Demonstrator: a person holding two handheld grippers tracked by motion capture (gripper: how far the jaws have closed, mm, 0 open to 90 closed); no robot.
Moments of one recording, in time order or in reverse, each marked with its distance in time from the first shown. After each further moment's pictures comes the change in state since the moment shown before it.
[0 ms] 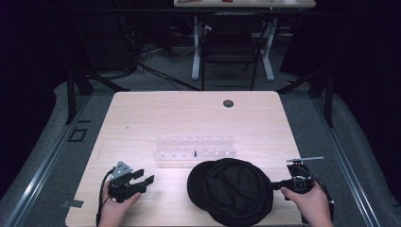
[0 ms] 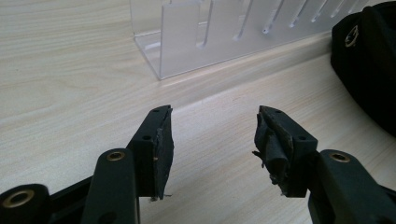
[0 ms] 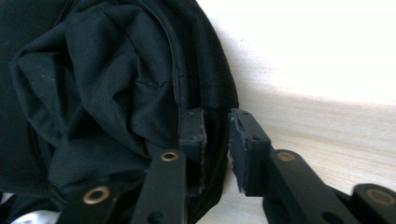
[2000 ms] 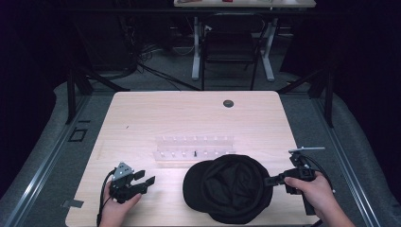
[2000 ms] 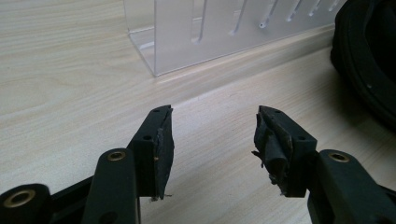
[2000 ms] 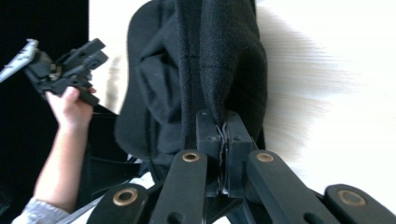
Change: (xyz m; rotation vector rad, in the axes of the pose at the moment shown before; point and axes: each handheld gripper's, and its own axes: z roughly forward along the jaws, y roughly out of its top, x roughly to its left) left arm -0.003 -0.002 0.002 0.007 -0.004 0.007; right arm 0.004 0.026 -0.020 0.157 0.353 0.159
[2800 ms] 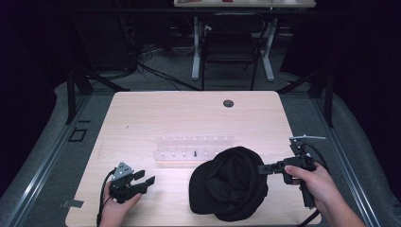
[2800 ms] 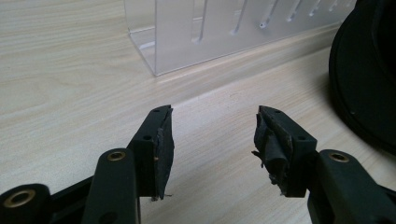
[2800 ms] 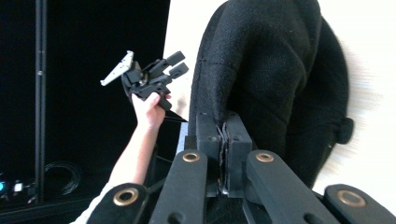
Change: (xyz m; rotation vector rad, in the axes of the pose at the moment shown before) left arm 0.000 0.000 0.000 0.000 0.000 -0.002; right arm 0.043 0.010 -0.018 -0.035 0.229 -0.036
